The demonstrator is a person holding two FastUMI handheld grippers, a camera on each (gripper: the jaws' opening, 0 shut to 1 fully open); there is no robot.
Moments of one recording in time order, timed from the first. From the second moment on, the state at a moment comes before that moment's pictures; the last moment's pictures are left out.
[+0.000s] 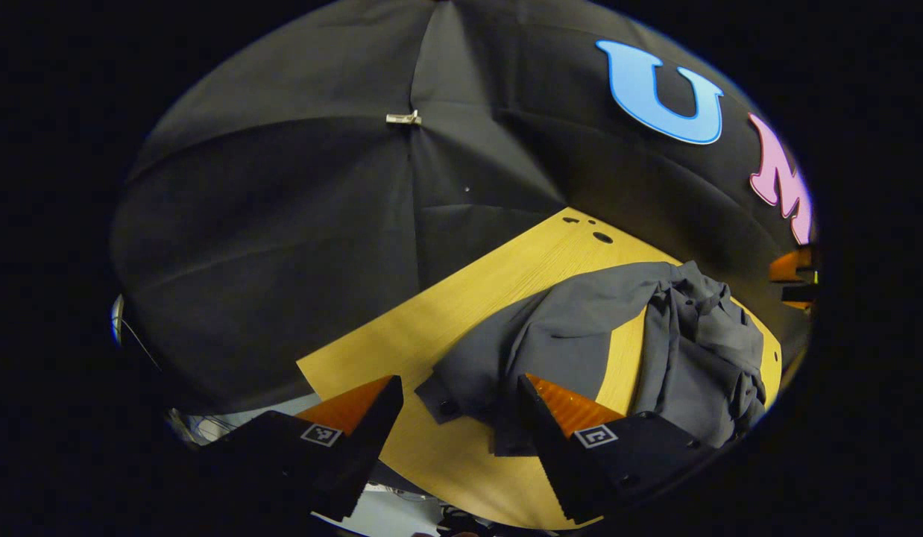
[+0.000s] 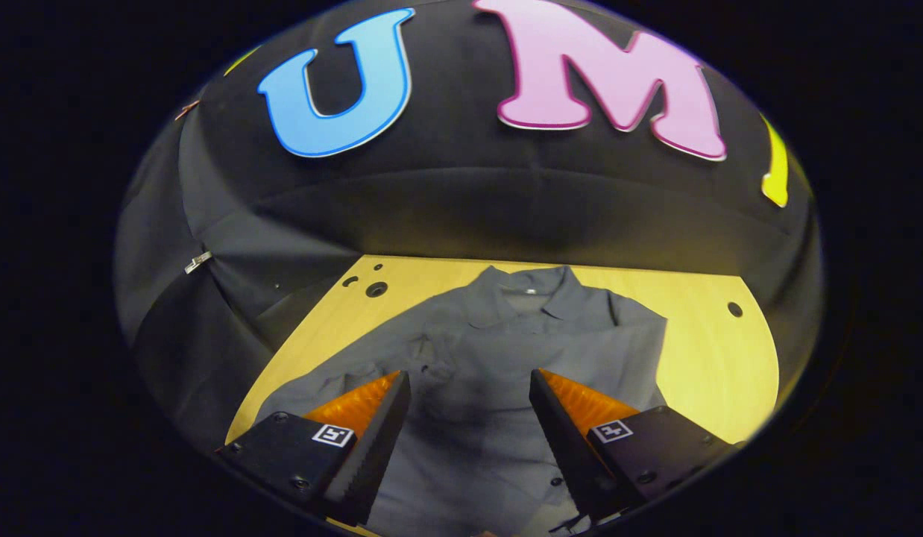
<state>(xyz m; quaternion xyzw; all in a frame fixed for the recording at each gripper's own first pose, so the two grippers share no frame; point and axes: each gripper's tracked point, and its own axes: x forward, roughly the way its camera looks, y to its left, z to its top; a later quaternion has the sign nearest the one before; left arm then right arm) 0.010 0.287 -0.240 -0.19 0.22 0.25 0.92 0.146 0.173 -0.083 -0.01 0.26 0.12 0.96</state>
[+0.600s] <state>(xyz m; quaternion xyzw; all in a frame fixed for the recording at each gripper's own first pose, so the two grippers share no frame) 0.053 0.267 -0.266 -0.18 0.28 0.21 0.92 0.008 0.011 -0.106 -0.04 0.28 0.01 0.96</state>
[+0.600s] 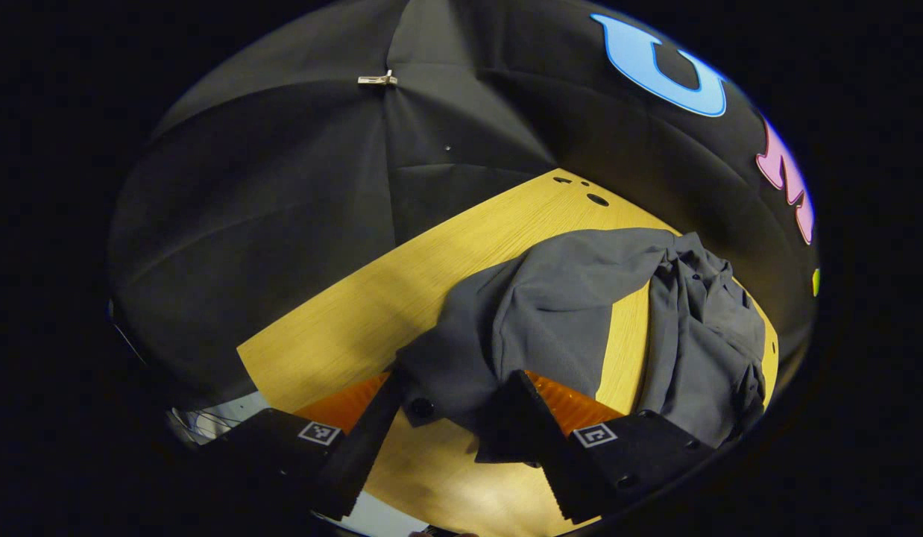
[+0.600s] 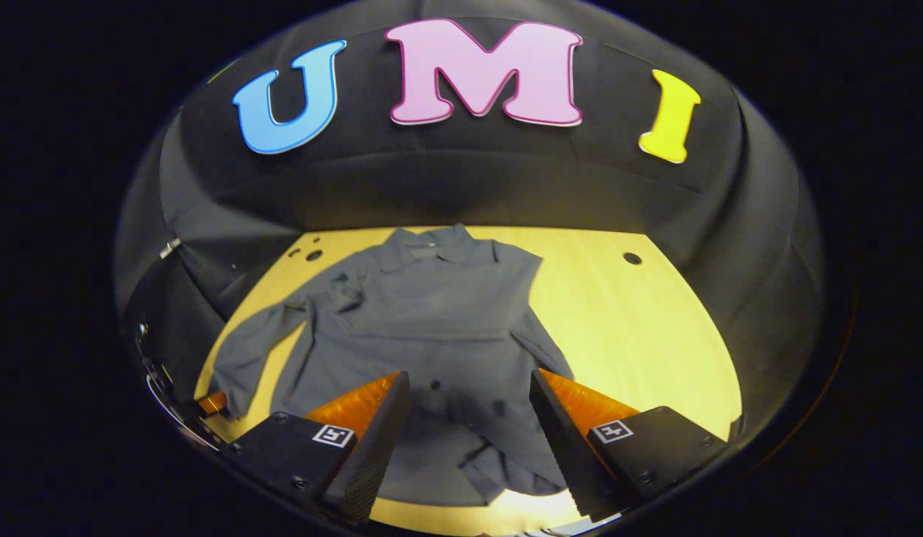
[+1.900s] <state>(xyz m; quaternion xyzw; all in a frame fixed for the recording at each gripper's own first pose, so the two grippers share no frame) 0.143 0.236 -0.123 -0.15 0.20 0.15 0.96 -0.006 -0.065 -0.128 0.03 0.31 -0.03 0.95</state>
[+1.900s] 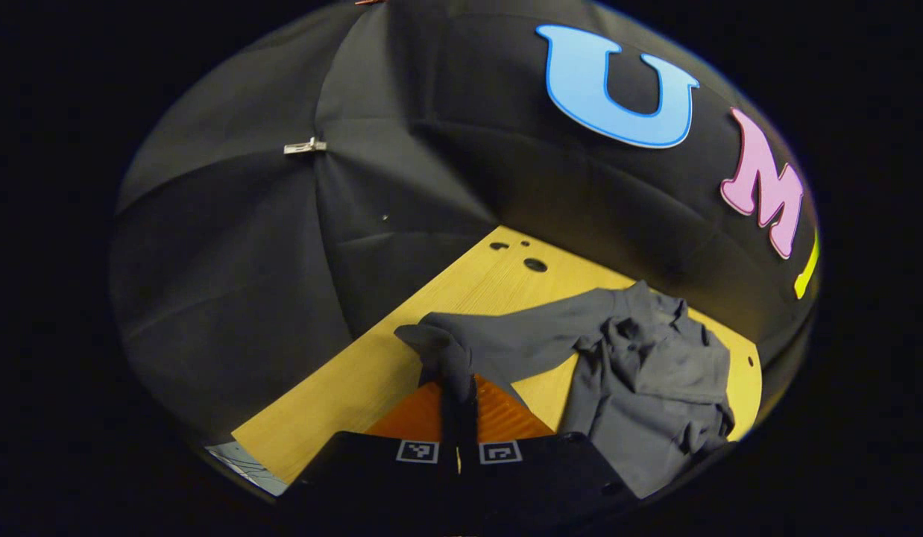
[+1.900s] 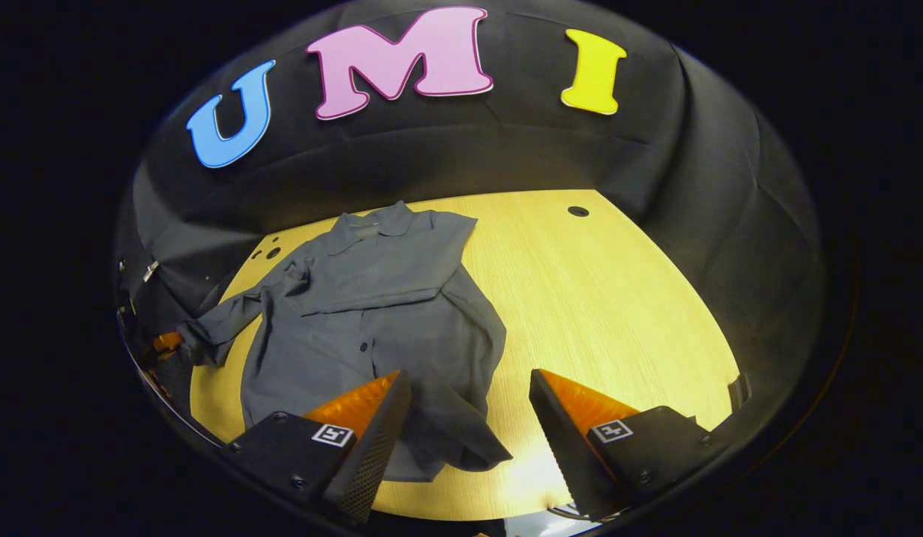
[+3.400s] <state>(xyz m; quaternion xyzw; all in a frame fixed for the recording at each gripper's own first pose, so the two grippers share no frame) 0.314 -0.248 -0.086 -0.03 0.27 -0.23 0.93 0.011 -0.145 -0.169 0.12 0.35 -0.08 0.93</state>
